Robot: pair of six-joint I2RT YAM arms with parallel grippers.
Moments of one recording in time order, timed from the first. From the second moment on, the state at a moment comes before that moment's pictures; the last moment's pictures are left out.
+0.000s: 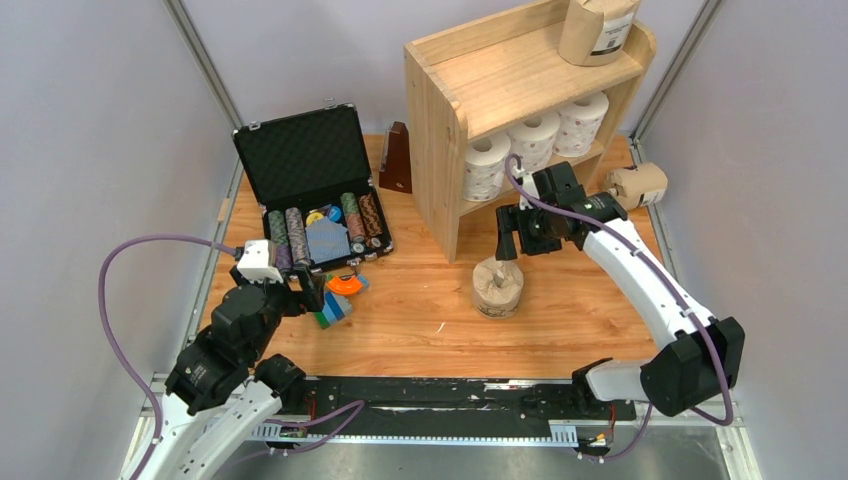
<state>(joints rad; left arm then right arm) -0.59 0.27 0.70 -0.77 -0.41 -0.37 0.39 1.32 1.25 -0.95 -0.20 0.16</state>
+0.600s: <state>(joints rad) -0.59 0.27 0.70 -0.77 -0.40 -0.37 0.41 1.43 1.15 -0.92 -0.18 0.16</state>
